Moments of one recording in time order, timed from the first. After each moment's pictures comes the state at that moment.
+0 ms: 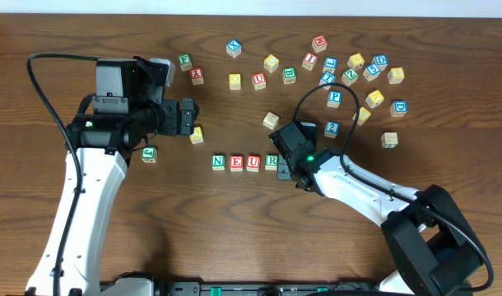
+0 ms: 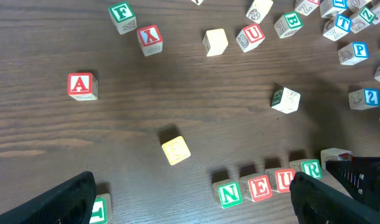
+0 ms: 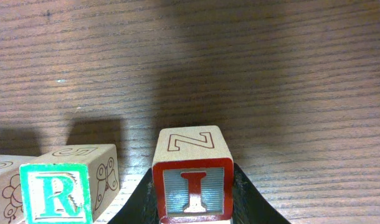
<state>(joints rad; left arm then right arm) -0.05 1.38 1.22 -0.76 0.26 0.03 0.64 1.74 0.94 -0.43 0.20 0.70</state>
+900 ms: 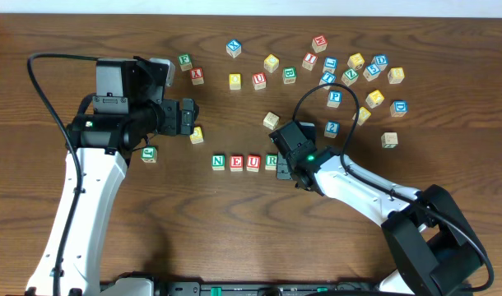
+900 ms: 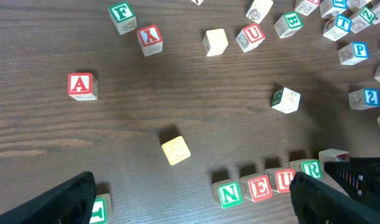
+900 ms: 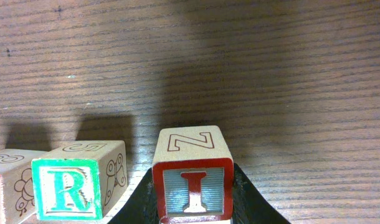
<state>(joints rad) -0.05 1.38 1.22 -0.76 0.26 0.03 0.64 1.74 0.94 -0.43 0.17 0.69</state>
